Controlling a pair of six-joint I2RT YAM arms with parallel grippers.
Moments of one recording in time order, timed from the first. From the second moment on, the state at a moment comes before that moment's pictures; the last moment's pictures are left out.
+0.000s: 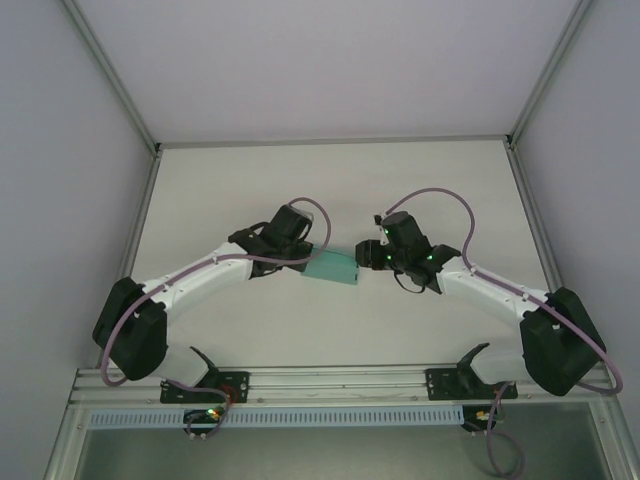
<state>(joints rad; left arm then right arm) -0.78 1.46 1.01 -0.54 -0.14 -0.33 0.56 1.34 0.77 -0.20 -0.07 0.56</state>
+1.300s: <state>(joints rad) -0.55 1.34 0.99 -0.52 0.17 -0.53 0.58 1.36 0.74 -0.12 -0.08 0.60</state>
